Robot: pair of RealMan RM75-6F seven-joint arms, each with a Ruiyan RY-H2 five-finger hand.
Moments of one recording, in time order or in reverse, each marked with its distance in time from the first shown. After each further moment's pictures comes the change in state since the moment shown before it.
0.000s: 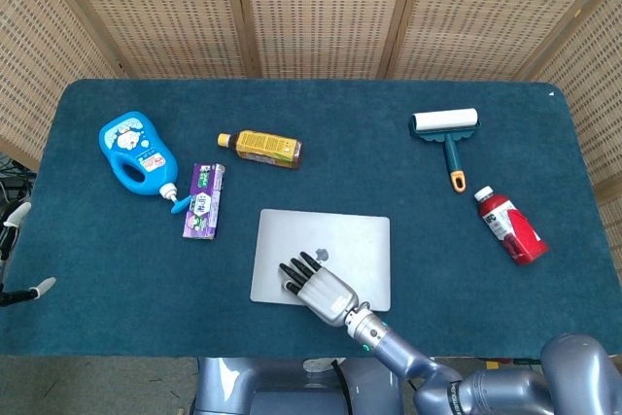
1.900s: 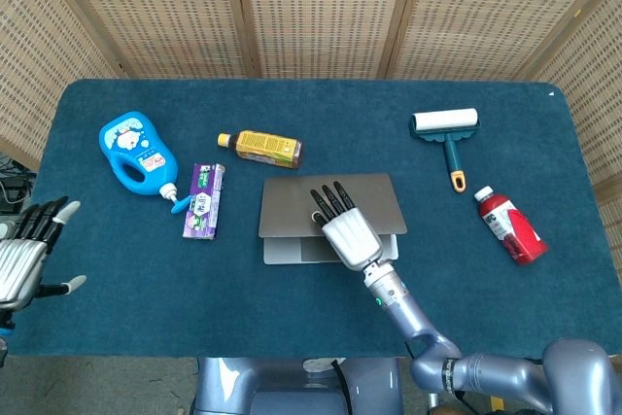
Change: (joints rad) left arm -0.119 -0.040 0.017 0.061 0.139 -0.116 0.016; right arm -0.019 -0.036 0.160 0.194 -0.062 0.221 0.070
